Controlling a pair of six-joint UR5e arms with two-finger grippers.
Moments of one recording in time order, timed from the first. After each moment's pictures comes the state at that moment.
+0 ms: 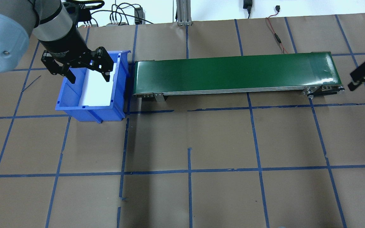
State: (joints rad) left arm -1.57 -1.62 -1.56 -1.57 1.58 -0.01; right arm 1.15 -1.58 1.66 -1.60 -1.55 -0.52
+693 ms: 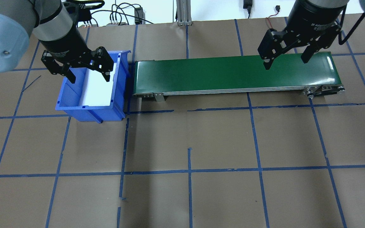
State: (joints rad) left arm -1.57 -1.62 -1.56 -1.57 1.58 -0.01; right arm 1.59 -1.56 1.46 -1.44 -1.56 -0.15
